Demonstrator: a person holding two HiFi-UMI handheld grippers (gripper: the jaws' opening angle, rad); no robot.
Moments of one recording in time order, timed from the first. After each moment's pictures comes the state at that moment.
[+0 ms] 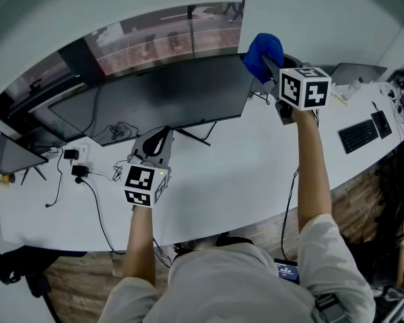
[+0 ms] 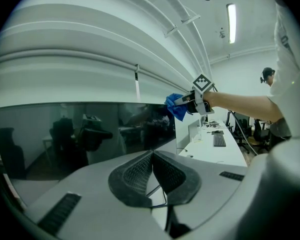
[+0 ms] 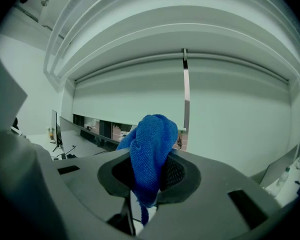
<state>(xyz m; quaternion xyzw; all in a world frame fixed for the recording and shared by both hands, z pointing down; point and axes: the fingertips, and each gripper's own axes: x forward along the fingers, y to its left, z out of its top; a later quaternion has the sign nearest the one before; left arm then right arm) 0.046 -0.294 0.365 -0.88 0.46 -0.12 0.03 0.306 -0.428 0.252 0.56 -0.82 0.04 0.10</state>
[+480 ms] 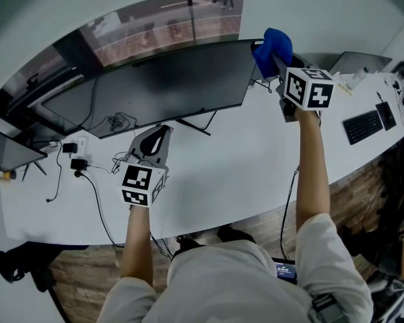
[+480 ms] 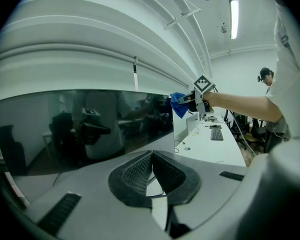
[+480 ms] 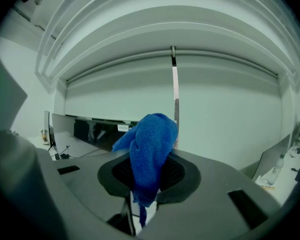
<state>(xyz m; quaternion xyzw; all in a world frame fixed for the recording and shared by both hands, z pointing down) 0.045 -0.288 0.393 -0.88 0.45 -0.15 0.01 0.339 -0.431 0.292 0.59 -0.80 0.06 0.09</state>
